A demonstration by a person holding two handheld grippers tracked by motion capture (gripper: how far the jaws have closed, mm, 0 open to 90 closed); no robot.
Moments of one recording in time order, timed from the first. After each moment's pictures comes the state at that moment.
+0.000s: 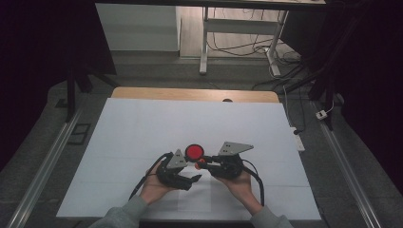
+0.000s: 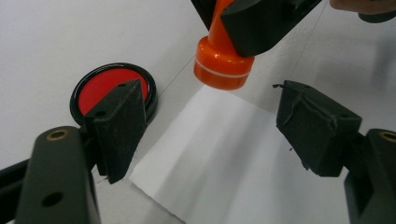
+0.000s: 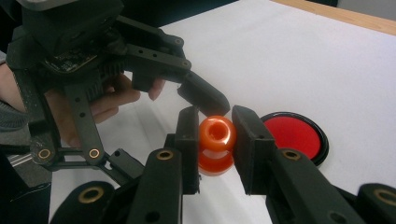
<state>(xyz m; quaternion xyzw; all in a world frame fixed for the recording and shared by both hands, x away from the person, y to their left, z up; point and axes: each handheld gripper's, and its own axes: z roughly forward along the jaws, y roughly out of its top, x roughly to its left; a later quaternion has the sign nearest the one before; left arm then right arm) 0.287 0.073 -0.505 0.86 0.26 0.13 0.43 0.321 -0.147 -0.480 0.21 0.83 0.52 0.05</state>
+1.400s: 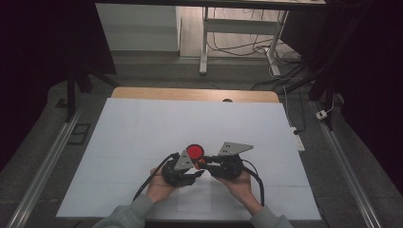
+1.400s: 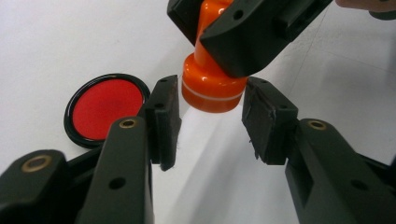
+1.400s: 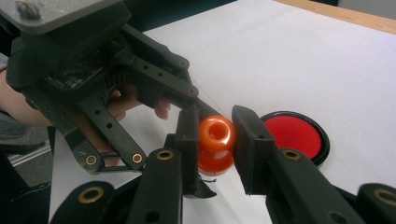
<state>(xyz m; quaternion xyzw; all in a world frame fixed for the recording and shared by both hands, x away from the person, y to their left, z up) 0.289 0.057 -0.506 0.86 0.25 0.15 0.41 0.320 -0.146 -0.480 0.21 0.83 0.52 0.05</state>
